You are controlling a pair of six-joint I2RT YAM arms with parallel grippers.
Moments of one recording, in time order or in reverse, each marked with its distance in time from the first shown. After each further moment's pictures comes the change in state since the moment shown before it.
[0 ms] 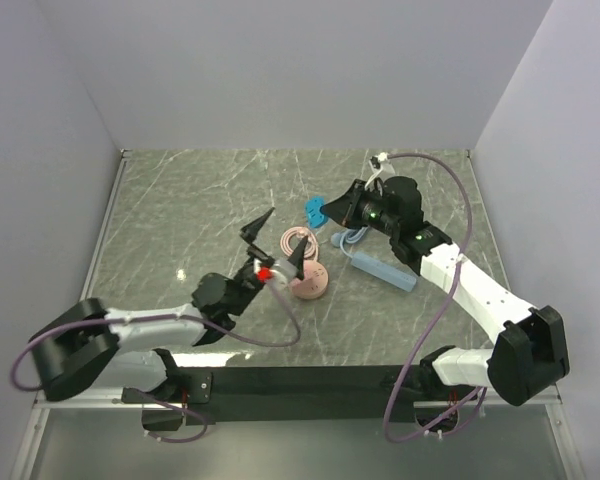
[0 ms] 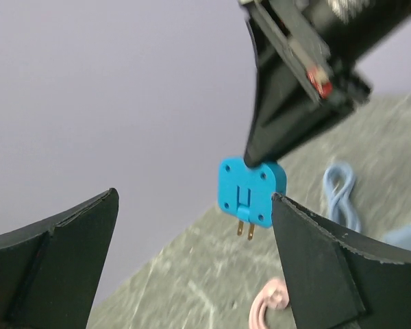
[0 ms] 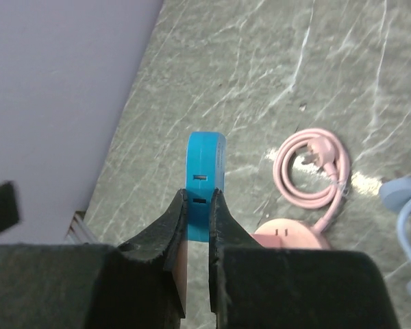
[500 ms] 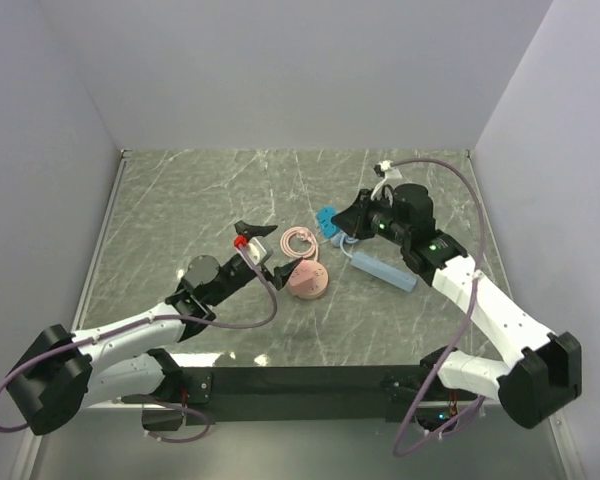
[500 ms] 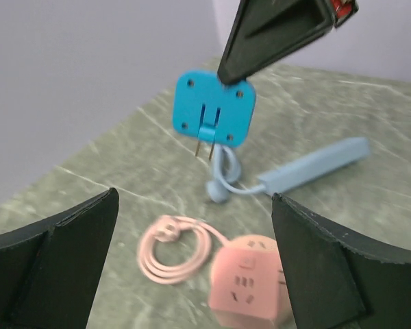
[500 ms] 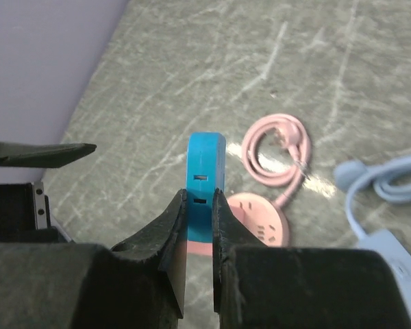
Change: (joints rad) left arm 0.208 -0.243 -0.014 -0.476 0.354 -0.532; right arm -0.016 -0.101 -0.005 -0.124 -0.009 -0.196
